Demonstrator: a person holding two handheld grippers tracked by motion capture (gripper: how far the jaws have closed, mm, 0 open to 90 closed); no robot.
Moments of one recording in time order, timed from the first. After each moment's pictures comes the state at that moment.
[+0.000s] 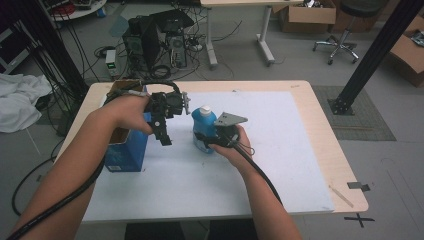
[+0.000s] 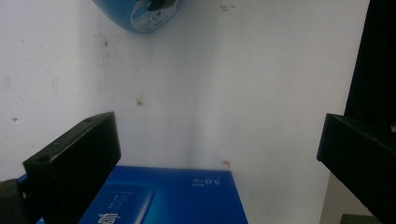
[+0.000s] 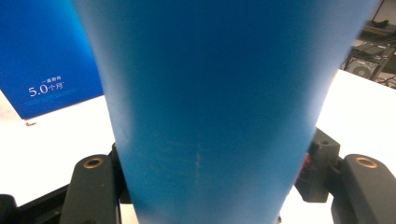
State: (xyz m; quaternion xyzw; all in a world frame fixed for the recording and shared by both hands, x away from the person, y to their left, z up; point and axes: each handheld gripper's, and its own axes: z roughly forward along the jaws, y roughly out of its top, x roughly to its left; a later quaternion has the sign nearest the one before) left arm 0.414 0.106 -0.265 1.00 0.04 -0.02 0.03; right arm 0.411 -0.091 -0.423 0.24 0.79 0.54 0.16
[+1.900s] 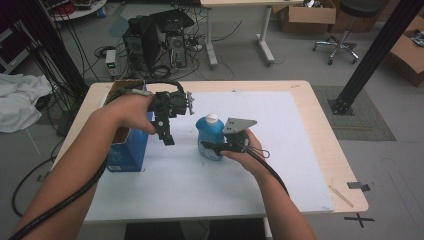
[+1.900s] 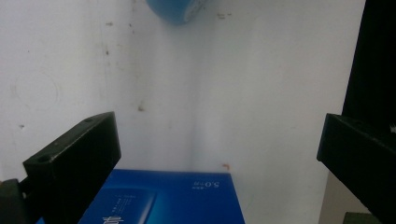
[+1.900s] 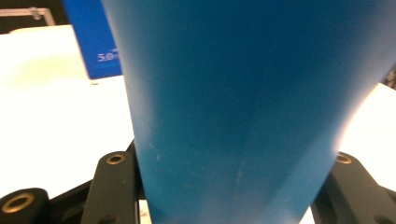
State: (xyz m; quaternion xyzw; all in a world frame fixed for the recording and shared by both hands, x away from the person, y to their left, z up) left arm 0.410 0.096 -0.260 1.00 0.04 -0.01 0.03; right arm 0.393 -0.119 -0.412 0.14 0.82 0.54 0.13
